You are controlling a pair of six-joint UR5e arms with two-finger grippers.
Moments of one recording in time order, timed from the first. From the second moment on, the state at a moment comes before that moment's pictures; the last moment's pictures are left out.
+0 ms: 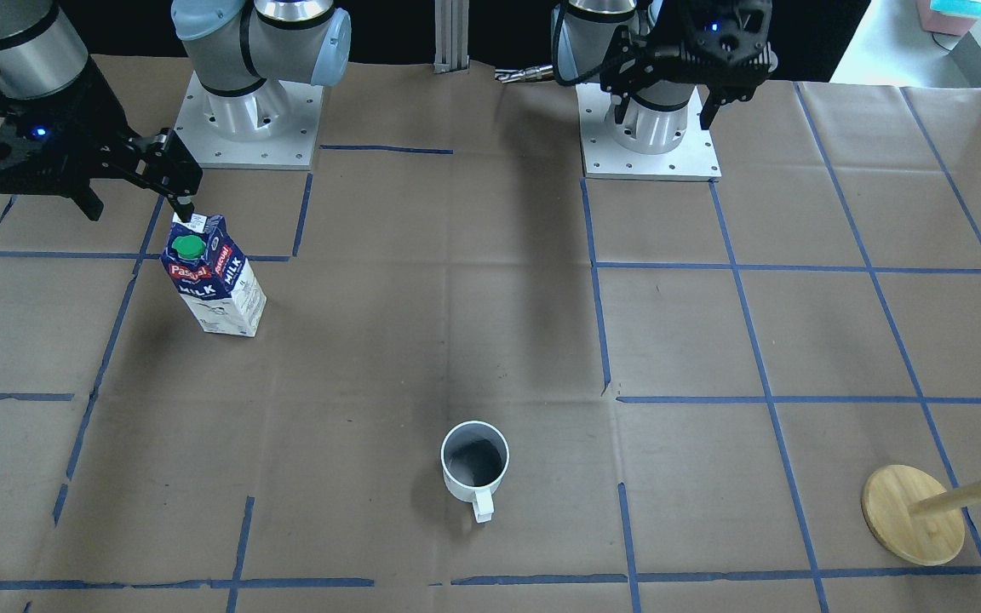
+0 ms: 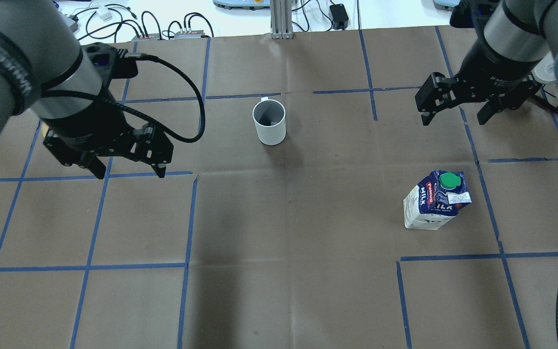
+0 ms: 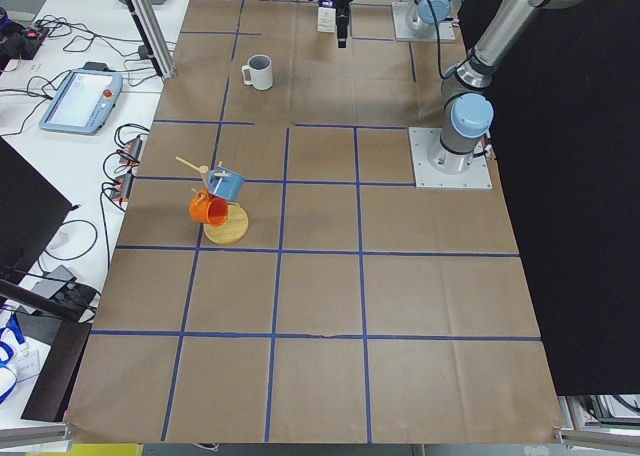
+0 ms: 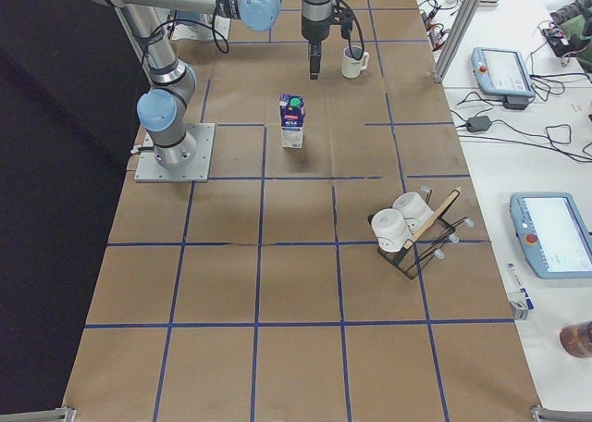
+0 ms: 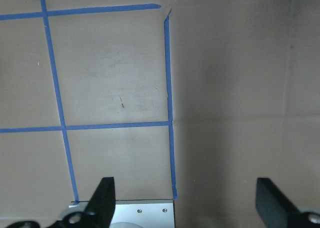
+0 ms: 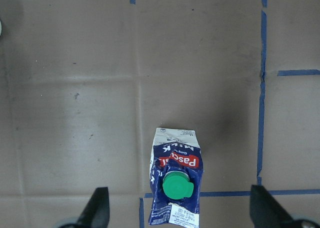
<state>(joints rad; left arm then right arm) -1.61 -1.29 -1.69 -1.75 1.59 0.11 1.39 -1.65 1.68 -1.62 -1.54 -0.15</state>
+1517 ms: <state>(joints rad) -1.59 -1.23 -1.78 -1.75 1.56 0.13 1.38 -1.65 2.11 -1.99 -1.55 -0.10</state>
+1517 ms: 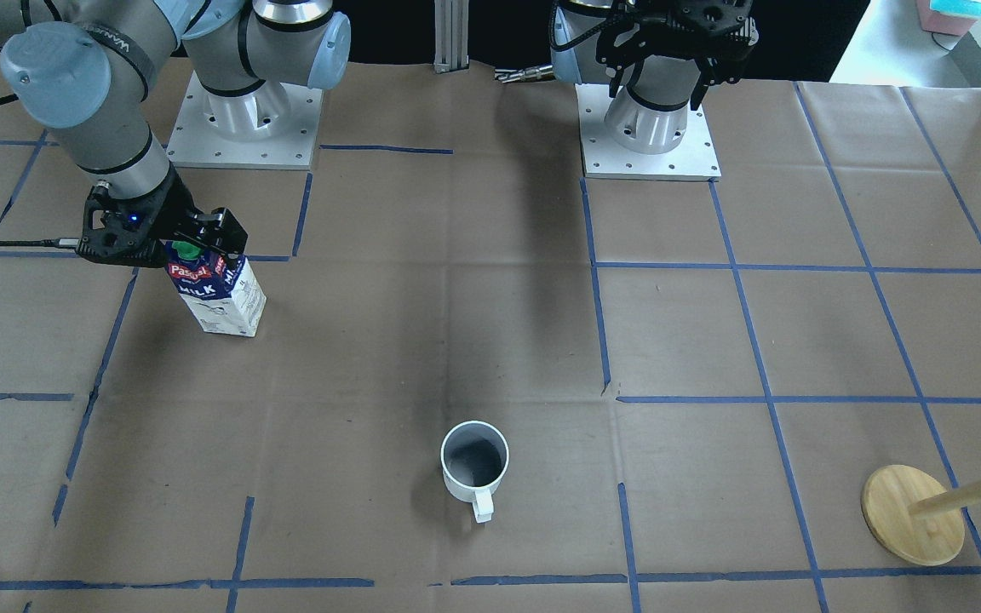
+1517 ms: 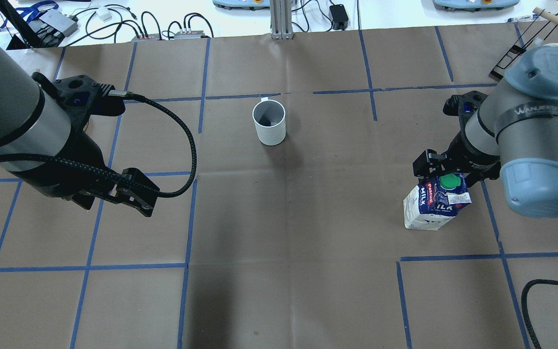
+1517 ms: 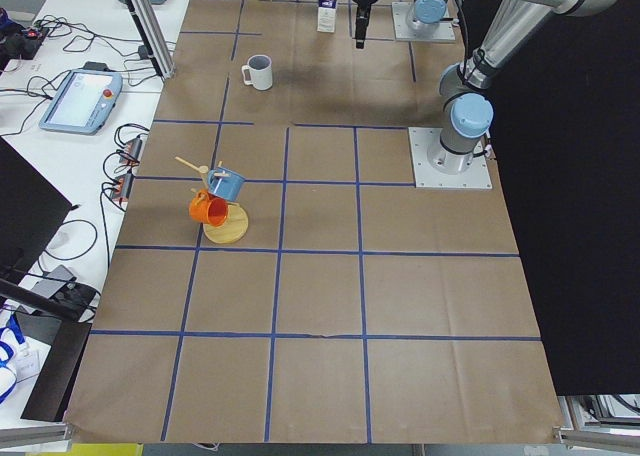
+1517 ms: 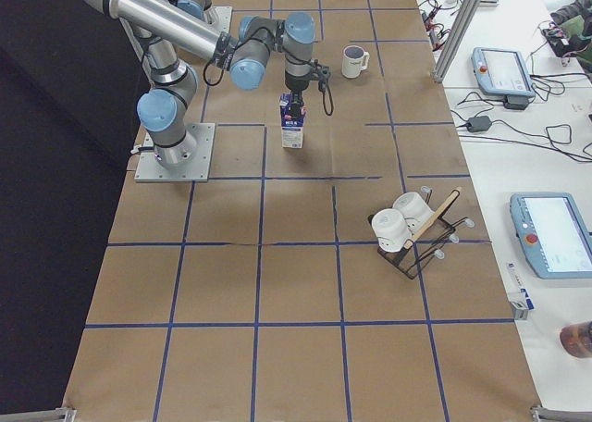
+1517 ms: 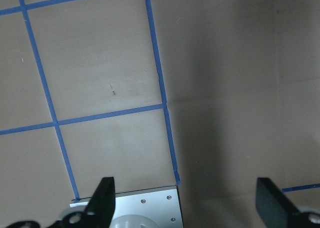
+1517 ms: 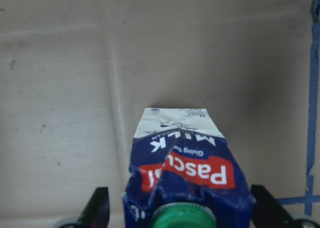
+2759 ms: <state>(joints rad) -1.59 -1.19 -1.82 -1.75 1.56 0.13 1.38 -1.63 1.93 -1.87 -1.58 -0.11</state>
